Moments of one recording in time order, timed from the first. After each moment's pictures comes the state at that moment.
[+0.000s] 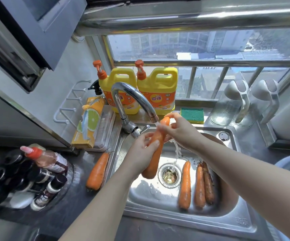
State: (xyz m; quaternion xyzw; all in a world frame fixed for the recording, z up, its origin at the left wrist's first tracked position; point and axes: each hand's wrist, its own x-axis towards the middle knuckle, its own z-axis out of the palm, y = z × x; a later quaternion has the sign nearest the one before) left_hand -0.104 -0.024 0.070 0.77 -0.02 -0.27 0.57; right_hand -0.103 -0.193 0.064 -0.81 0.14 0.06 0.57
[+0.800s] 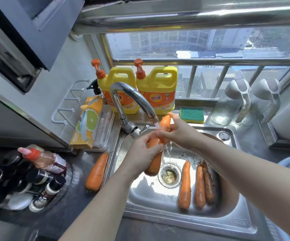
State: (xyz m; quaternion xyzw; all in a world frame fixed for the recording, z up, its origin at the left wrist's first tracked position) left_hand -0.101 -0.025 0.067 0.76 -0.08 -0.27 0.58; right_hand -0.101 -0.195 0.066 -0.82 0.14 0.12 0.55
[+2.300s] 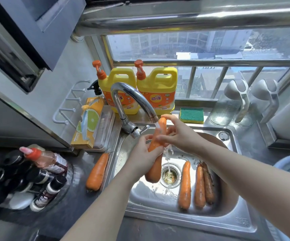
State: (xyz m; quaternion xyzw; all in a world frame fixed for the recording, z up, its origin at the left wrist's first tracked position) left_hand -0.106 -0.021 0.057 0.78 -0.04 -0.29 0.55; right_hand -0.110 -0.196 0.057 -0.81 0.10 0.08 0.57
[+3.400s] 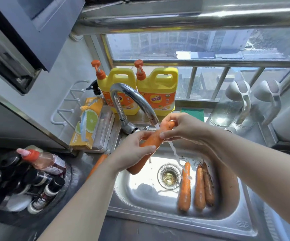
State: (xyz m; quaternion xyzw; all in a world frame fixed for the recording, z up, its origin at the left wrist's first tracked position) left_hand -0.072 -0.003 0.086 0.81 -0.14 -0.33 0.46; right_hand -0.088 -0.218 0.080 -0.75 0.09 0.17 0.64
